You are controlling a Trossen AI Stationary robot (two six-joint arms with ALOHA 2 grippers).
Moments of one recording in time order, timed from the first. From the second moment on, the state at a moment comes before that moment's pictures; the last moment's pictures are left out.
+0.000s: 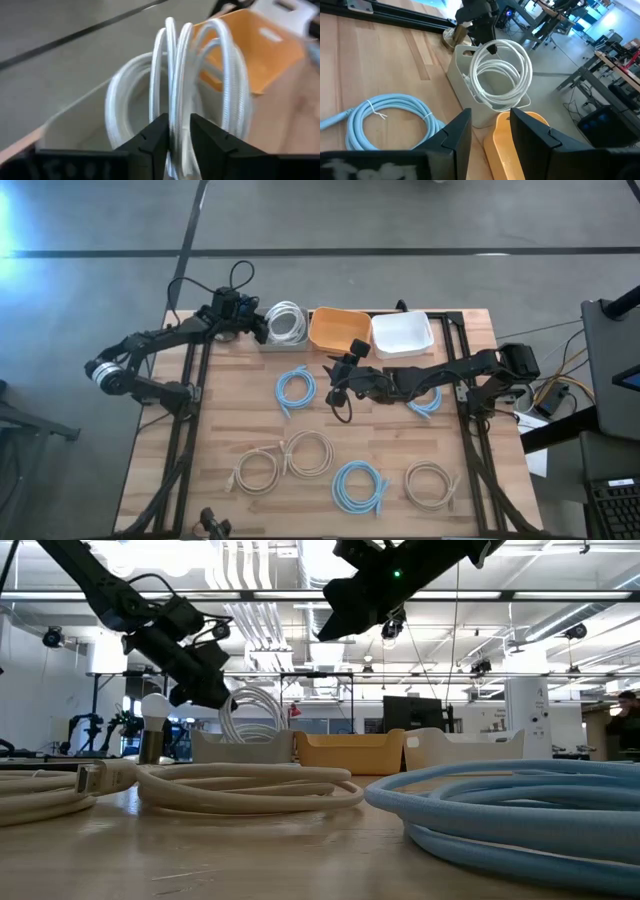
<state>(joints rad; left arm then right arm) 0.93 1.29 0.68 0.04 0.26 -0.02 0.06 1.64 1.08 0.10 0.70 -0.16</state>
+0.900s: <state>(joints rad) 0.90 0.96 0.69 -0.05 0.07 0.07 0.07 1.64 1.08 0.10 0.57 -0.11</state>
